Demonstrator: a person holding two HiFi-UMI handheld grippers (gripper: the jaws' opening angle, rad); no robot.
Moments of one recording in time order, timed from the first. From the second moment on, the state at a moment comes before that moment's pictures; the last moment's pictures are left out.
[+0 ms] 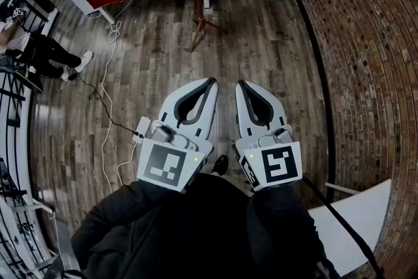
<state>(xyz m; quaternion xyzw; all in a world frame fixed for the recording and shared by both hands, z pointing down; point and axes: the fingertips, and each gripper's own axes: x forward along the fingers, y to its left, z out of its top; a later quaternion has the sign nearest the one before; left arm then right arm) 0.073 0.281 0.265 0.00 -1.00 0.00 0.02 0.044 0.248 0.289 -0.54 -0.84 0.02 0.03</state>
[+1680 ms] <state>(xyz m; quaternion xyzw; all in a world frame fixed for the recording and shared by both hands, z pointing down) -0.081 0.539 0.282 0.00 -1.00 -0.05 -0.01 -0.104 0.499 0.303 -0.54 -0.84 0.01 0.05</state>
